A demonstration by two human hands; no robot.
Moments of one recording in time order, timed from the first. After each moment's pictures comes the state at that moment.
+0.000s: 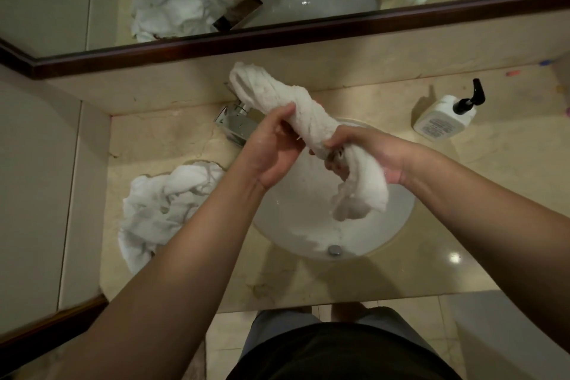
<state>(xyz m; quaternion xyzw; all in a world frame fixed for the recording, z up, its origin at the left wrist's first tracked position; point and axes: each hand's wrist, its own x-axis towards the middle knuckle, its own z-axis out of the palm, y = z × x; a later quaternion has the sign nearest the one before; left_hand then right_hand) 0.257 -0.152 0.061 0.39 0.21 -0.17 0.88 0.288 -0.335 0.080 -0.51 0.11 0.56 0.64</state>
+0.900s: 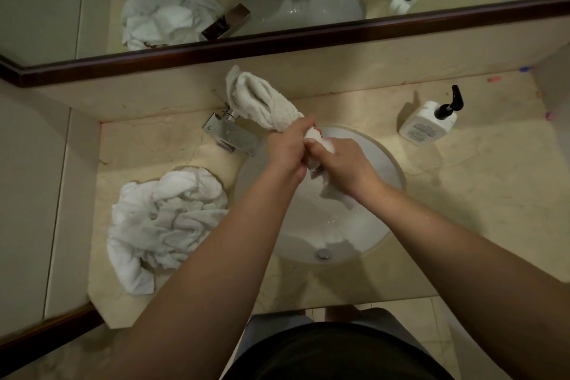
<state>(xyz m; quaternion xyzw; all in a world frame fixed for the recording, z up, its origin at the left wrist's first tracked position) 0.278 -0.215 0.045 0.46 0.42 -0.06 0.78 0.265 -0.324 0.055 -0.83 -0.03 0.27 0.48</state>
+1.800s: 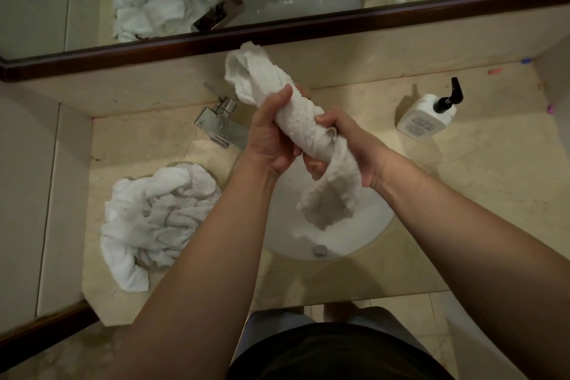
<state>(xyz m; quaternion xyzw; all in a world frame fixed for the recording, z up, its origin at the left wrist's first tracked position) 0.278 -0.192 0.060 0.37 0.10 -0.16 0.91 0.285 -0.337 0.083 -0.44 0.08 0.55 0.70</state>
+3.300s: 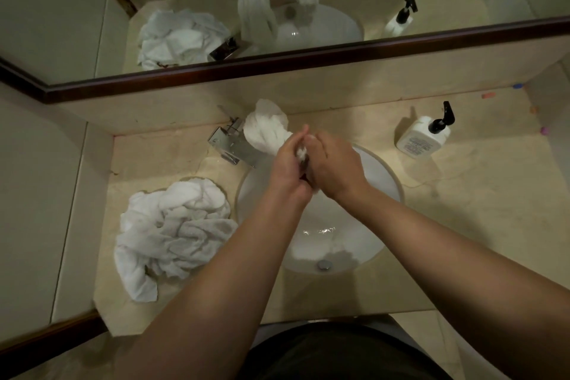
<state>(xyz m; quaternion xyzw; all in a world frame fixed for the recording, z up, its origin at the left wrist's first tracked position) 0.254 -0.227 0.089 0.32 0.40 -0.14 0.85 0.269 -0.307 0.065 -0.92 -0.07 0.13 0.37</state>
